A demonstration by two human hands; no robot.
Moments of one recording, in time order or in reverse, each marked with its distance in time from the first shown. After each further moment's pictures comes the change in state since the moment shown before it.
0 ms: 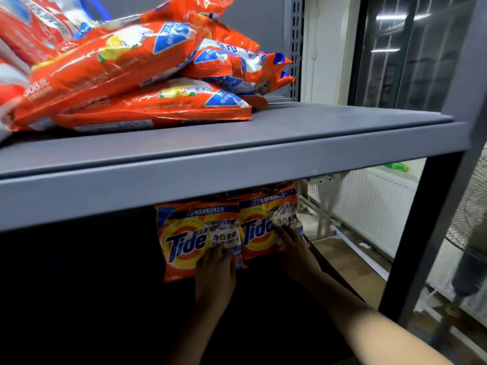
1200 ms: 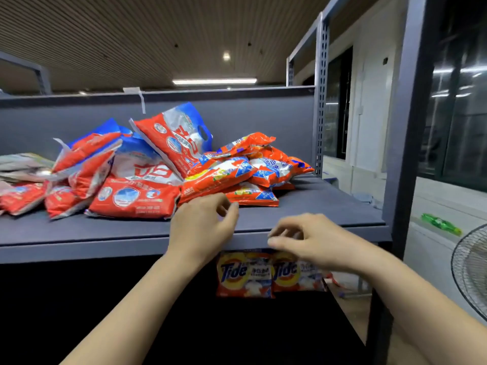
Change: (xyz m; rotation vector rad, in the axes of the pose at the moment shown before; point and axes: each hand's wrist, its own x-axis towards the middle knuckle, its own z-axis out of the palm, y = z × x) left_hand -0.074 0.079 -0.391 -0.138 0.471 -0.084; right_hand -0.177 -0.234 -0.269 0.076 -0.165 -0.429
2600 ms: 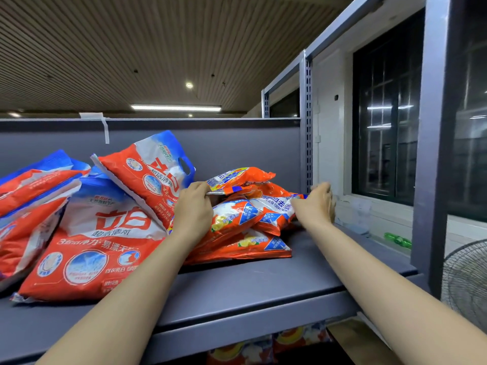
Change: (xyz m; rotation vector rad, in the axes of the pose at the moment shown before) left_hand 0.177 -0.093 0.083 -0.145 0.044 0.072; right_hand 0.189 0.043 -0.033 0.123 1.020 0.623
